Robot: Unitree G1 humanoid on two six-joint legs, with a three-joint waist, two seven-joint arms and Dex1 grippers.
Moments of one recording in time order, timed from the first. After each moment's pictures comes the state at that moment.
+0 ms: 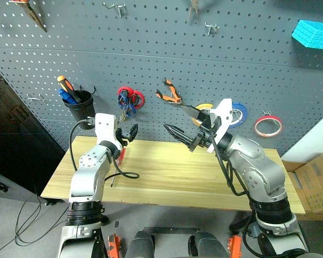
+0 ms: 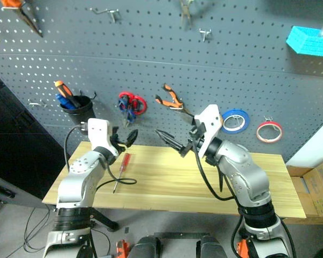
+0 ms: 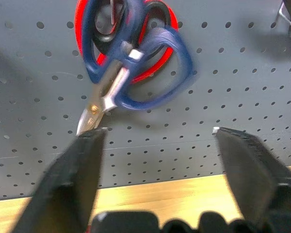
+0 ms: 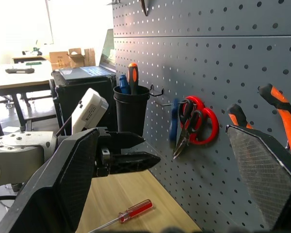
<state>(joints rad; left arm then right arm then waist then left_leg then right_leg) -0.36 0.29 0.16 -0.03 -0.20 0.47 -0.28 -0.45 -0.23 0.12 -0.36 0.45 0.53 0.56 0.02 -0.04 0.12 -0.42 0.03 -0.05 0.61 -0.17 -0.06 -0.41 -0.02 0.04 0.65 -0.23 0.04</state>
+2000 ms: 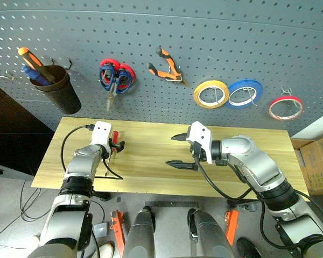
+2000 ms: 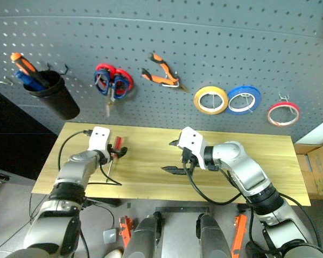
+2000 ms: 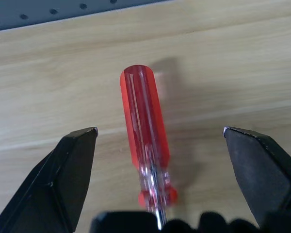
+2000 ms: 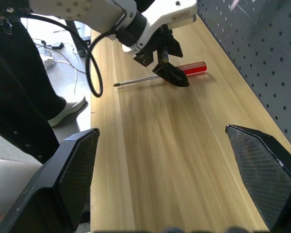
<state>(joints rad) -0.63 0.46 0.06 0.70 -0.04 0.44 -0.33 -0.57 -0.45 0.38 -0.17 0.25 0.53 0.90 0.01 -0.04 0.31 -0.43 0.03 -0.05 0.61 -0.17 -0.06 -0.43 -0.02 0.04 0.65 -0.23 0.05</state>
